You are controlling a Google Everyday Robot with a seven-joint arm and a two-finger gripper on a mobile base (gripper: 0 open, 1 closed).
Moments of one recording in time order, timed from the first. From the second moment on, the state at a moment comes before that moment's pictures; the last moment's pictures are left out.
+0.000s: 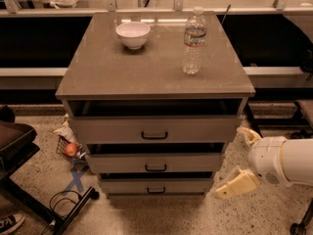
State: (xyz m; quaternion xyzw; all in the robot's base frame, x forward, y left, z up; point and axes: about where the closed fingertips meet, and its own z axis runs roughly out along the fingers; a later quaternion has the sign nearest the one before) arm 0.410 -0.175 0.763 -0.46 0.79 0.15 0.37
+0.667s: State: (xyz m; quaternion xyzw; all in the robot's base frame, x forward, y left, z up) arm 0.417 -0.185 0.687 -0.48 0.80 0.09 0.34
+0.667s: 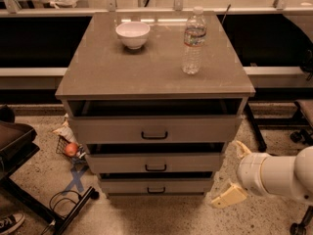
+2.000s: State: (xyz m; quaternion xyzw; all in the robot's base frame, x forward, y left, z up) arm 0.426 -0.198 0.564 -0.46 0.78 0.13 0.41
